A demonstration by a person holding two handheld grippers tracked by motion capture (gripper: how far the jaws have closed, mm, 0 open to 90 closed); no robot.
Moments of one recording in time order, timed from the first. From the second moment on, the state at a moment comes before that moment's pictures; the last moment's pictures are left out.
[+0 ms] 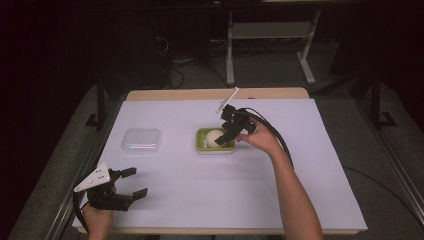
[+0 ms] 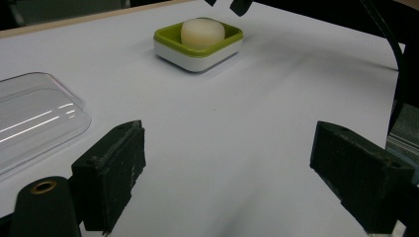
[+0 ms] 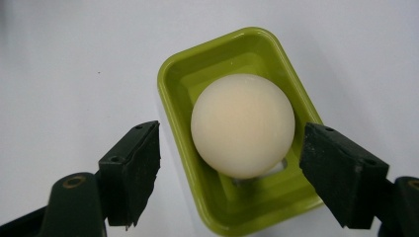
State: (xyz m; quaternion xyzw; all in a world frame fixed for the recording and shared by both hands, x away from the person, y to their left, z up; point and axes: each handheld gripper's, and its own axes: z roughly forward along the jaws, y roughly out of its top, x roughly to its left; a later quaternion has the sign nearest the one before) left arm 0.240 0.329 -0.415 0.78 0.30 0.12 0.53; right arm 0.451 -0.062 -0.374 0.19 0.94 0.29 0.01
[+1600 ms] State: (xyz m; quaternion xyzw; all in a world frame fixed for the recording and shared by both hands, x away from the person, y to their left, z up) left arm 0.239 0.325 -0.417 0.79 0.29 0.12 0.52; right arm 0.307 -0.175 -0.400 0.23 0.91 0.33 0.02
